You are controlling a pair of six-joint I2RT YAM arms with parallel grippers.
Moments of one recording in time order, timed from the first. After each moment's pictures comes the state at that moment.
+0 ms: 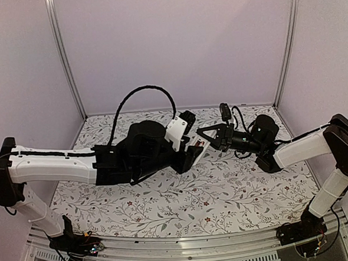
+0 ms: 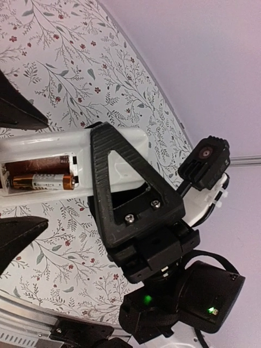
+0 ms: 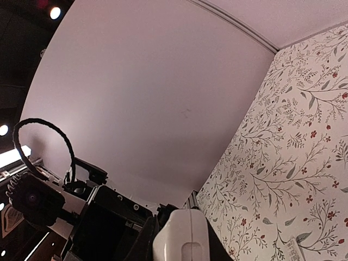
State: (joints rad) left arm -1.21 1.54 1.12 0.08 -0.35 -0.12; right arm 0.67 1.62 0.67 1.12 -0.63 1.13
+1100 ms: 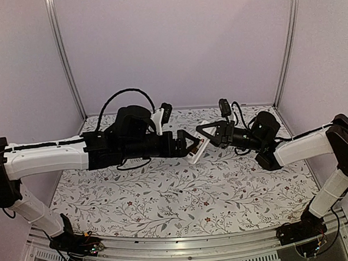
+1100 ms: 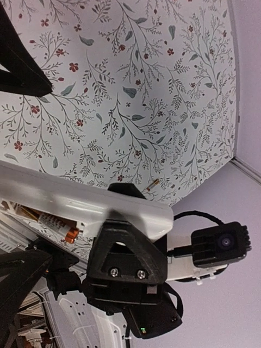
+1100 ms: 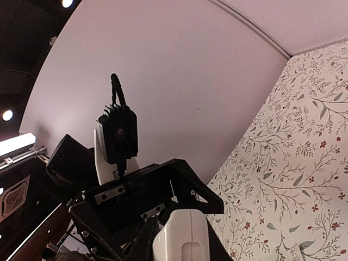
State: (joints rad) left arm -1.03 1.48 1.13 -0.06 -0.03 -0.67; right arm 0.67 1.60 0.70 1.11 -0.67 1.09
